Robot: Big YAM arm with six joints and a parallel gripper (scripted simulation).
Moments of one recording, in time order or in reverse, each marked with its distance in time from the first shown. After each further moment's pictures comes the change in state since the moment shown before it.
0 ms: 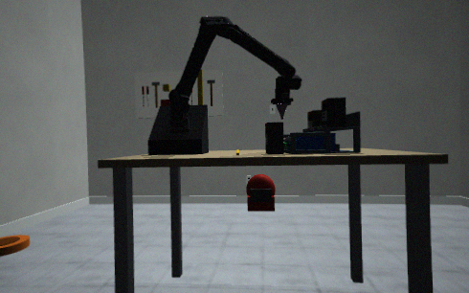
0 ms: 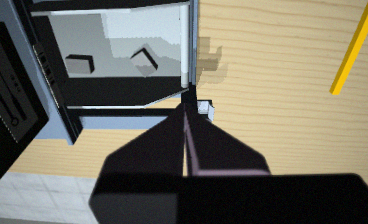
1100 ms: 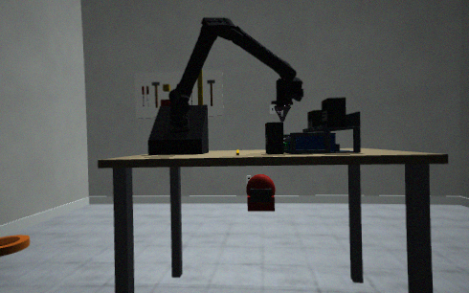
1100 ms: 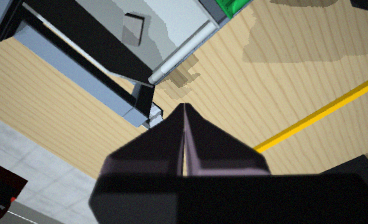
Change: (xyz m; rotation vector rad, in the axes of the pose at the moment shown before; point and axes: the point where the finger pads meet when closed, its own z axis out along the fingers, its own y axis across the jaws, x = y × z) arm -0.002 0.001 0.012 0.016 -0.008 -0.834
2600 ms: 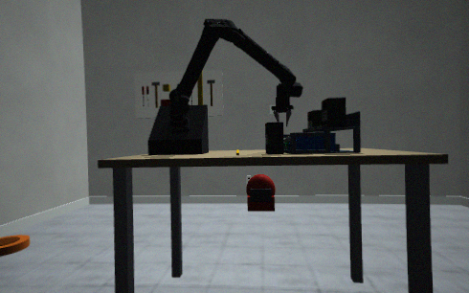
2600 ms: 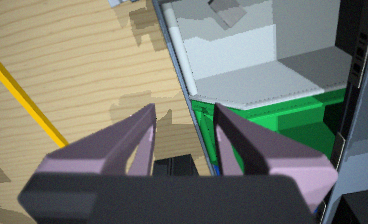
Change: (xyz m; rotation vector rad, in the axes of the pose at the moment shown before) arm -0.001 0.000 0.025 0.010 0.002 -2.032
